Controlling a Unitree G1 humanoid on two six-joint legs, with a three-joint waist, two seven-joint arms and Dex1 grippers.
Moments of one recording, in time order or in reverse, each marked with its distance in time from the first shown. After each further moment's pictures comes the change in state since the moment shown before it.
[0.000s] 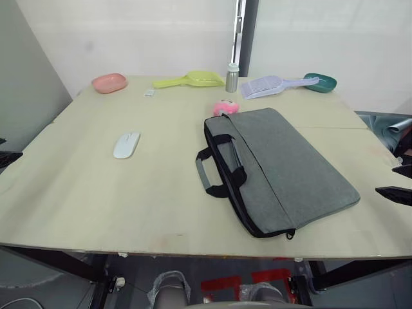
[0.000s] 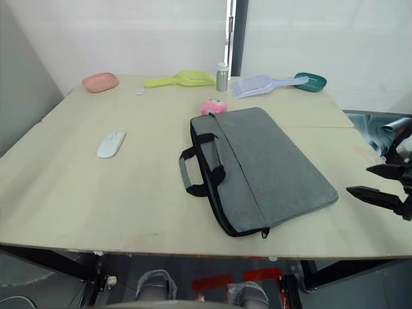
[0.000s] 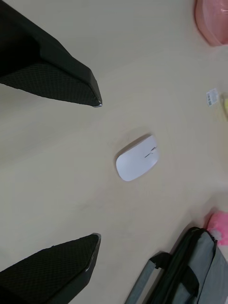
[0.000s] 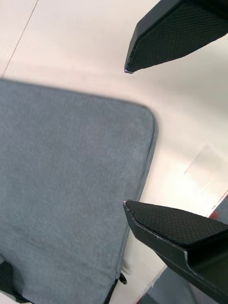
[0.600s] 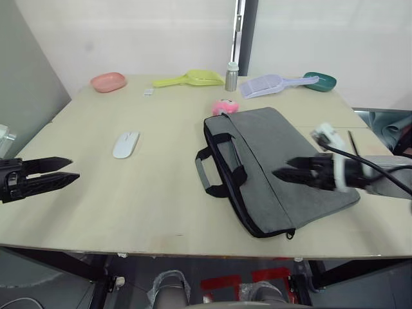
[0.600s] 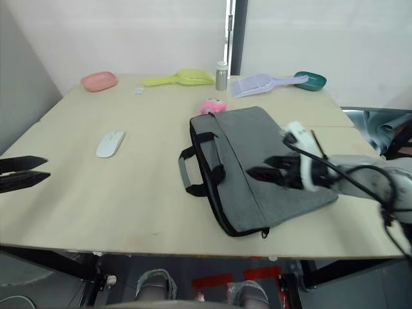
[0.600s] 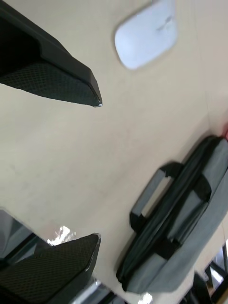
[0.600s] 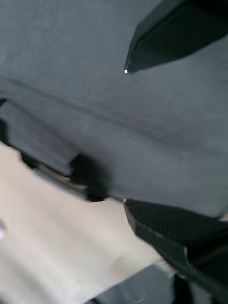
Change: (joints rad) left arm 0.283 -0.119 0.053 -0.504 -0.178 0.287 0.097; right arm -0.541 -0.035 0.643 -0.126 0.583 0.268 -0.568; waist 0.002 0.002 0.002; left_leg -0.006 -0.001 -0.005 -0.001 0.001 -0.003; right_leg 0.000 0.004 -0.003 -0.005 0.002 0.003
